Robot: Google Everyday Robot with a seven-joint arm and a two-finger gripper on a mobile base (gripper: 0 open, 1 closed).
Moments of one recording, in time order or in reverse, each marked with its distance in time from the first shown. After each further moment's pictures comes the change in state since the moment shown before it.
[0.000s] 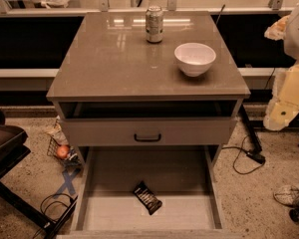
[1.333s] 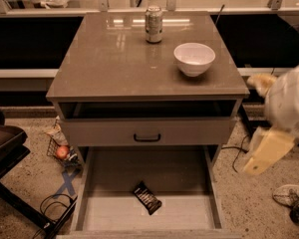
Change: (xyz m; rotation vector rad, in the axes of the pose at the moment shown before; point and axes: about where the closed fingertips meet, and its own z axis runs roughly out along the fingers) arm 0.003 0.053 0.072 0.042 -0.166 0.005
